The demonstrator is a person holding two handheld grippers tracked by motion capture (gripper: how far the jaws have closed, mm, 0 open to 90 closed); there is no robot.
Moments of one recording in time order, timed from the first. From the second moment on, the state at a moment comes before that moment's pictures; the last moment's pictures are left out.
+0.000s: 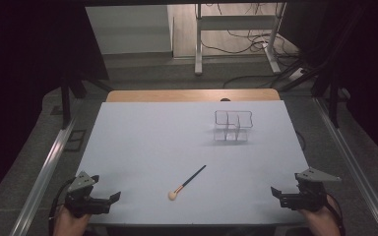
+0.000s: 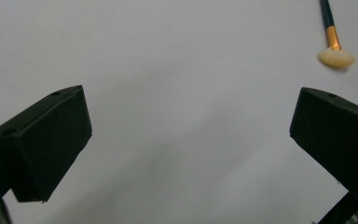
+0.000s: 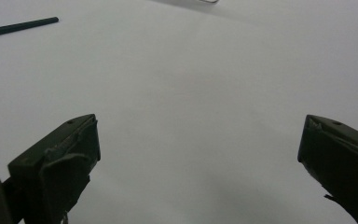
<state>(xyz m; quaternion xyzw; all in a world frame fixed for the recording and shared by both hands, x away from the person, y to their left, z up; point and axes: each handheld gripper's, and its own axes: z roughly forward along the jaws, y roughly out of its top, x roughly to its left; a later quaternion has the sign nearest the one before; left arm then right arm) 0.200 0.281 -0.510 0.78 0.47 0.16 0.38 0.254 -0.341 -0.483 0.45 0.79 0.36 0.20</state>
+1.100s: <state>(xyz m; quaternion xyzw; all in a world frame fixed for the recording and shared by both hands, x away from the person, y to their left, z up) 0.204 0.278 -0.508 0.78 0.48 0.15 0.36 0.258 -0.336 -0.484 0.44 0.80 0.35 0.20</state>
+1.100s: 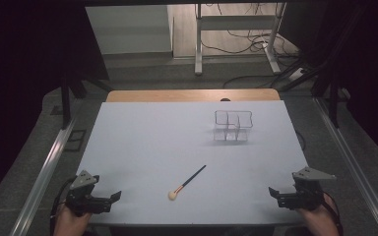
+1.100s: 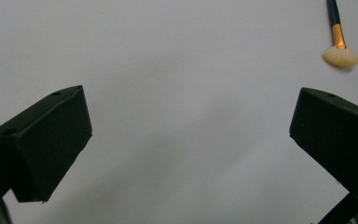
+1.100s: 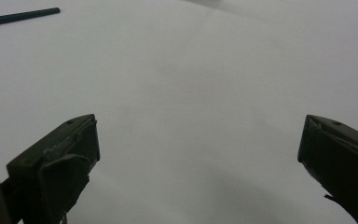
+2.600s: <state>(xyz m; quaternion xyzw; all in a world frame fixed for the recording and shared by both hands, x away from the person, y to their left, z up) 0.246 0.233 -0.493 0.82 0.45 0.13 0.32 0.260 -0.335 -0.485 0.44 0.81 0.34 0.19</state>
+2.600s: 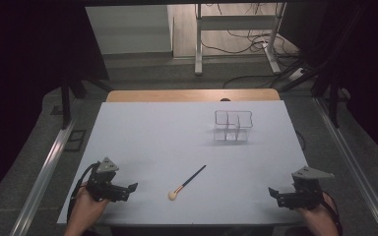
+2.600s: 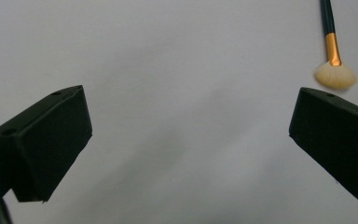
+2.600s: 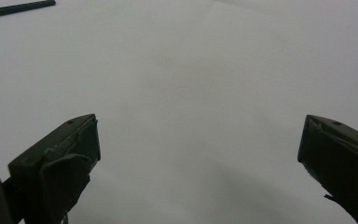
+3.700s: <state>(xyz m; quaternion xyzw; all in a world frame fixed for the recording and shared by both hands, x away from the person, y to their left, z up) 0.283 0.193 -0.488 0.85 0.42 0.10 0.29 0.261 -0.336 -0.485 0.45 0.81 0.34 0.19</state>
